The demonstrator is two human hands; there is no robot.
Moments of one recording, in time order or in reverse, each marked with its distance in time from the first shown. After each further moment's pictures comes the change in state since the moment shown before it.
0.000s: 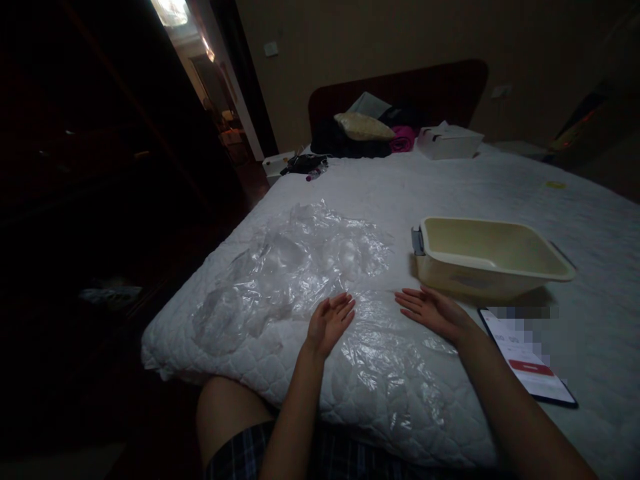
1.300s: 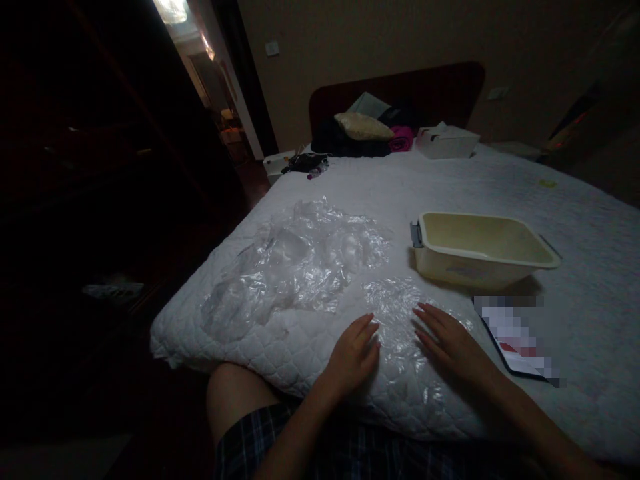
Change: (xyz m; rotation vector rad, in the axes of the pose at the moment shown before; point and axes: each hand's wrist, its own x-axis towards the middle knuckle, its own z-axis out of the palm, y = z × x) left_hand -0.070 -0.048 0.030 1.115 -0.117 0.402; right_hand -0.079 0.062 -0.001 -1.655 0.212 -0.831
